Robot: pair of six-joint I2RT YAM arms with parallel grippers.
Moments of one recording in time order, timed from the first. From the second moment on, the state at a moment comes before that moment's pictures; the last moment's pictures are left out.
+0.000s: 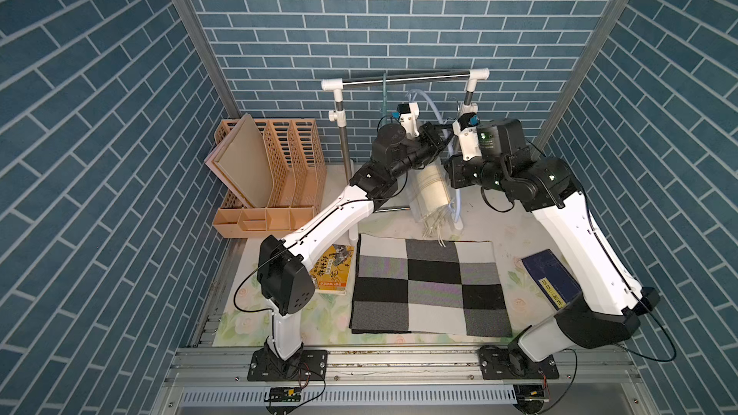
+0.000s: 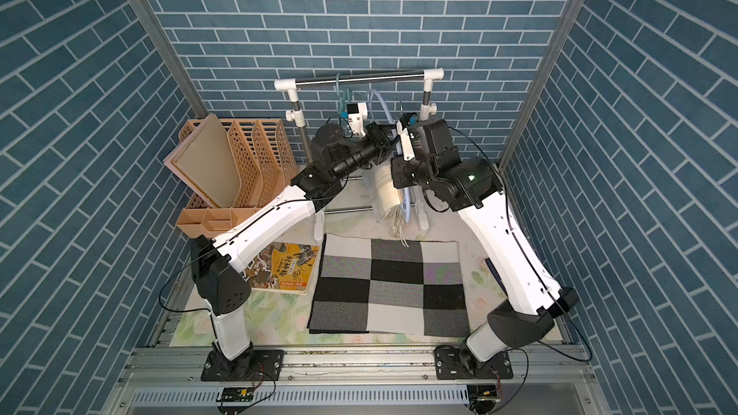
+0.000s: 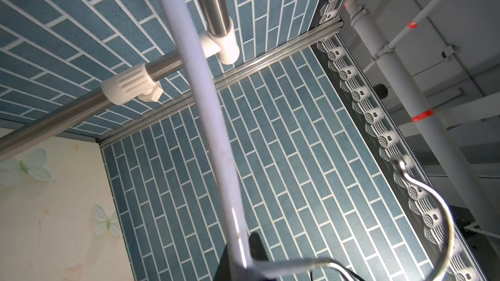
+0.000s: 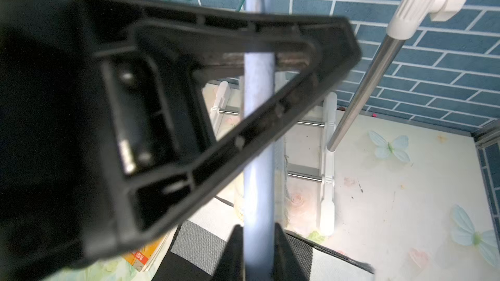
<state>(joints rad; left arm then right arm) -0.72 1.88 1.89 0.18 0.26 -1.23 0.67 1.52 2.04 -1.10 0.13 0.21</state>
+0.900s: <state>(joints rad) -0.70 1.90 1.88 0.18 0.23 -1.34 0.69 0.90 1.01 -0.32 0.13 0.23</state>
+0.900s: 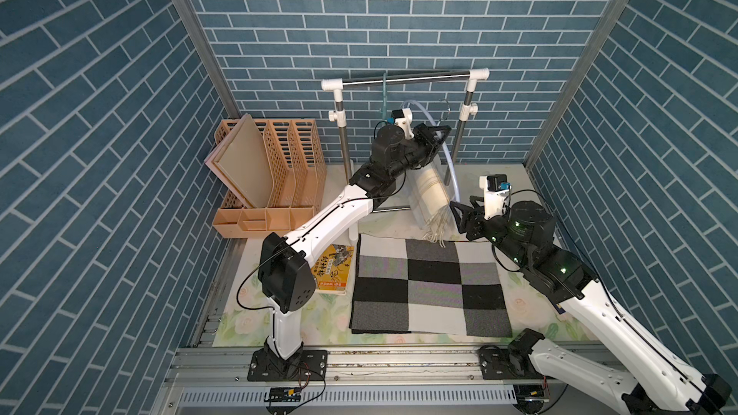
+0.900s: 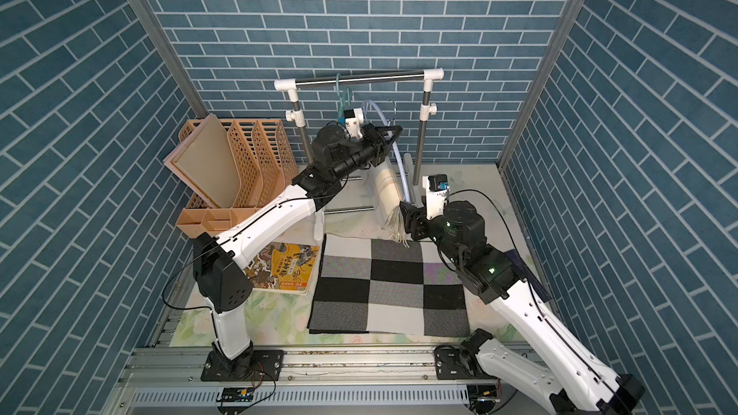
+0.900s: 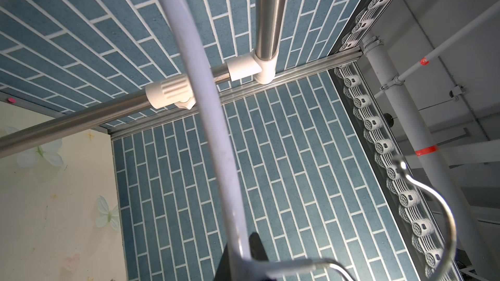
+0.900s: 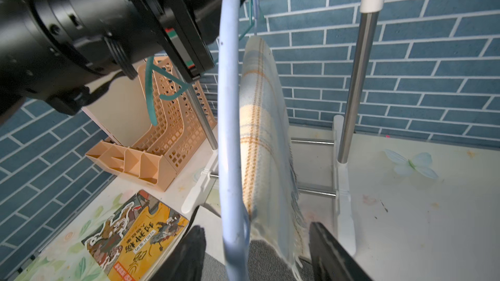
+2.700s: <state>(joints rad) -0.70 1.83 1.81 0.20 0.26 -1.28 0.72 1.02 1.12 -0.25 0.29 0.23</state>
